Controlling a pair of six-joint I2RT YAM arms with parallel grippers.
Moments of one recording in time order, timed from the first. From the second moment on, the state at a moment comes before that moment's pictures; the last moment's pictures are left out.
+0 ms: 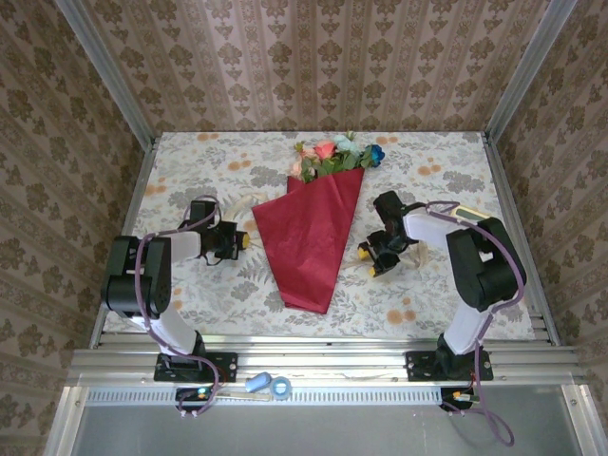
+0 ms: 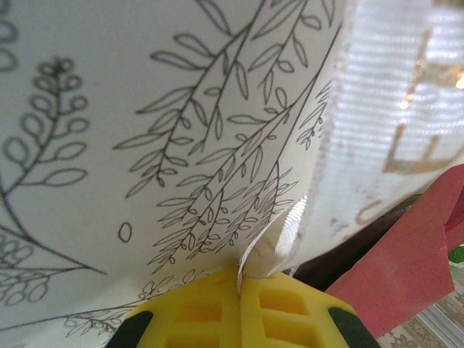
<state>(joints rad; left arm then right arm) -0.12 1.66 0.71 -0.04 0.47 -1.49 0.32 1.77 1.01 -0.68 -0.37 1.49</state>
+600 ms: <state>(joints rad) -0.12 1.63 0.70 -0.05 0.47 -1.49 0.30 1.85 1.15 -0.62 -0.33 1.49</state>
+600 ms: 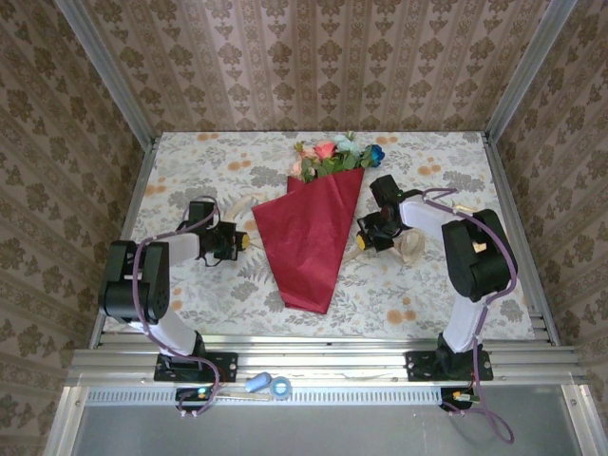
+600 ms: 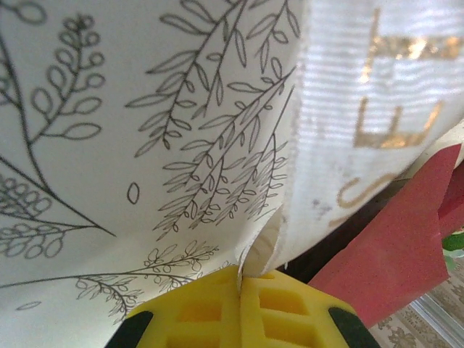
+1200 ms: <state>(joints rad) -0.12 1.63 0.71 -0.11 0.48 -1.47 0.25 1.84 1.23 -0.70 -0.26 1.46</state>
